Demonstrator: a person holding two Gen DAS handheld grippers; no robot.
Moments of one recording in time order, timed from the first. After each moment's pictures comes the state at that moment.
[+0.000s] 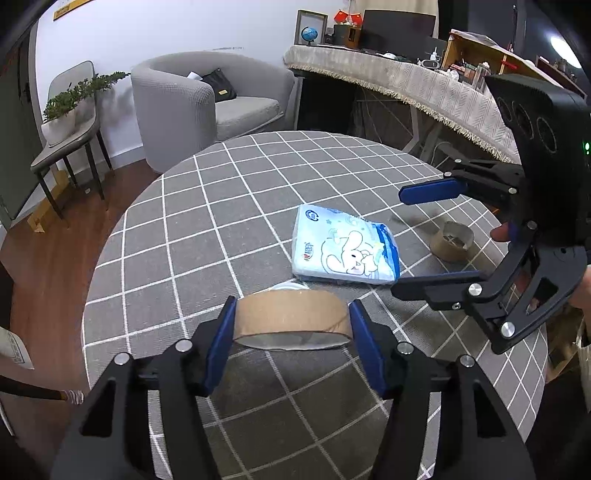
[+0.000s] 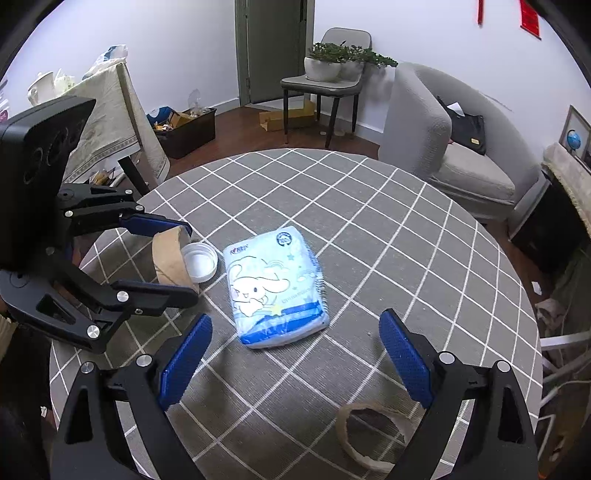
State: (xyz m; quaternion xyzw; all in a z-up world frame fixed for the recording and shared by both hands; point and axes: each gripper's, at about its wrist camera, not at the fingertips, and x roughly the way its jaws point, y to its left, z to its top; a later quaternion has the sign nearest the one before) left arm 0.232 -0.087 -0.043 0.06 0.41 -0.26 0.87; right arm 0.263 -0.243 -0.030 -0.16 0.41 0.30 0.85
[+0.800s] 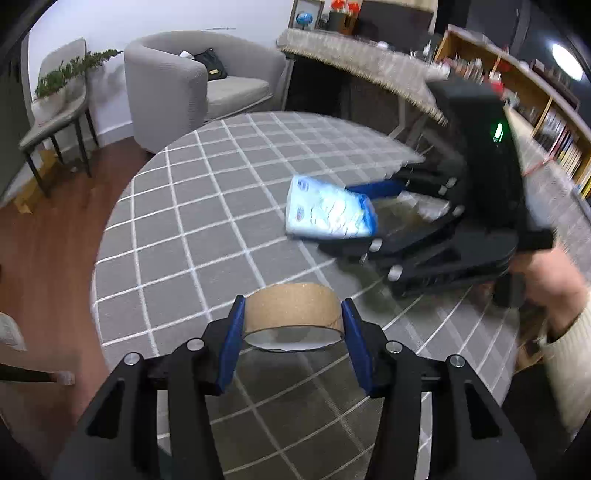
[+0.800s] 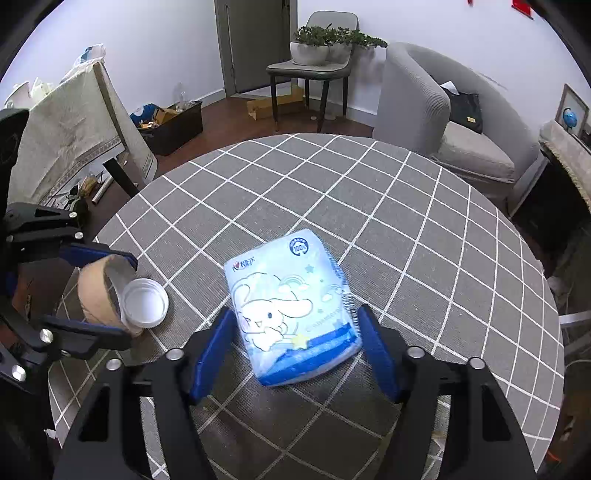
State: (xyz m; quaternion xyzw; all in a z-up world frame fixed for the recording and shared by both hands) left arm 0.211 -0.066 -0.037 0.05 0.46 -0.28 0.84; right arm 0.278 -0.216 -0.048 -0.14 0.44 0.27 0.85
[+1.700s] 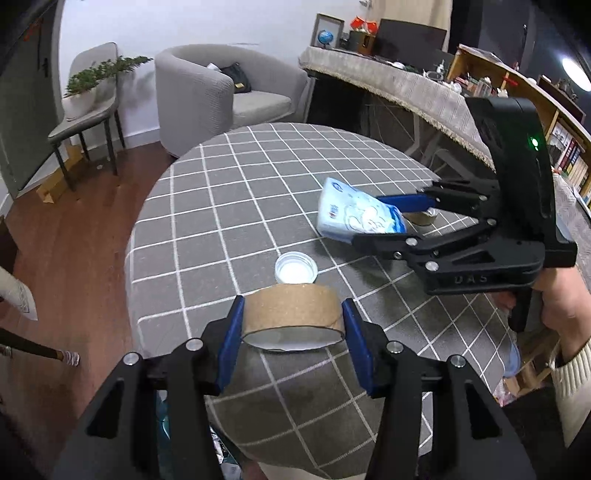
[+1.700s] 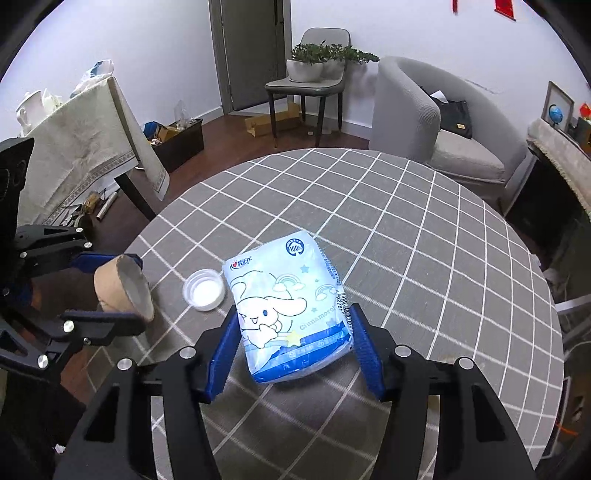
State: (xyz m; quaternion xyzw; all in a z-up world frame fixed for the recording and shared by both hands) left arm 0.160 -0.042 -0.026 0.02 0.42 -0.24 0.87; right arm 0.221 -0.215 -0.028 -0.11 0.41 0.26 0.86
